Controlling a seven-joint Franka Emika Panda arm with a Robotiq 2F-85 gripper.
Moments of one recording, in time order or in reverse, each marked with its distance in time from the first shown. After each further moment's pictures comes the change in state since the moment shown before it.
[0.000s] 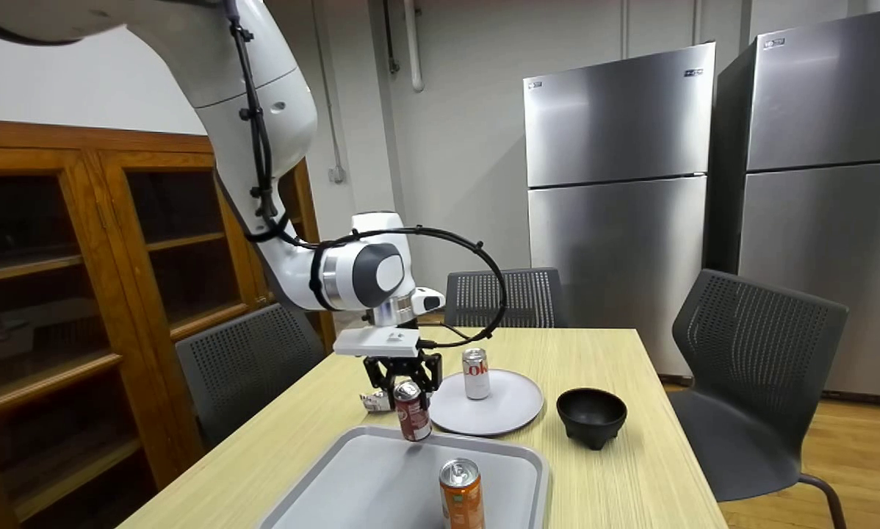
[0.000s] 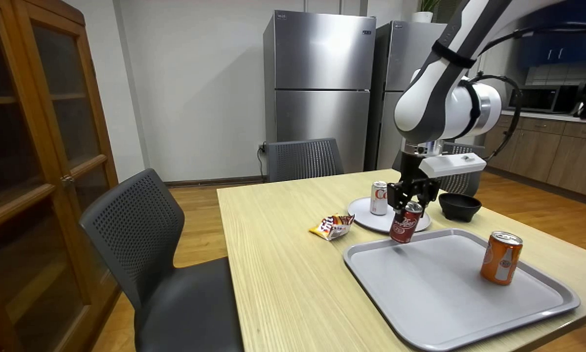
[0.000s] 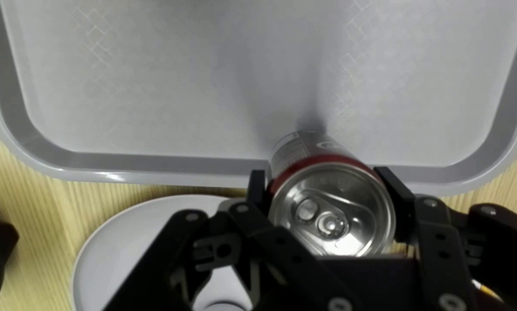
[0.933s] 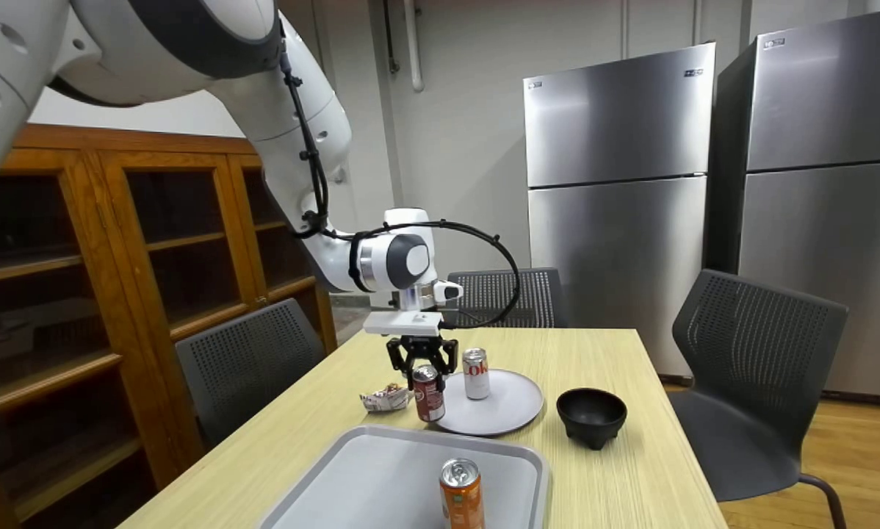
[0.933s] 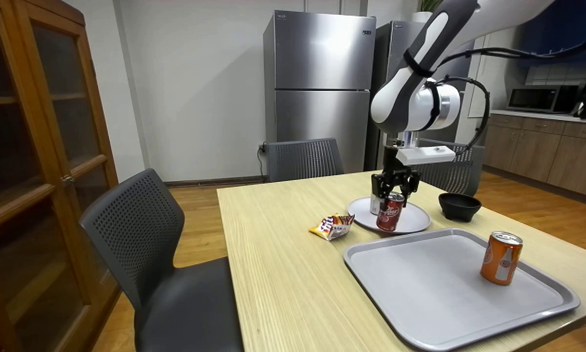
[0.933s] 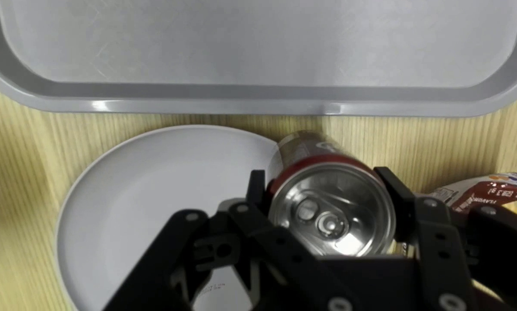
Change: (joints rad) arm -0.023 0.179 0.019 0.335 0.033 -0.215 -0.009
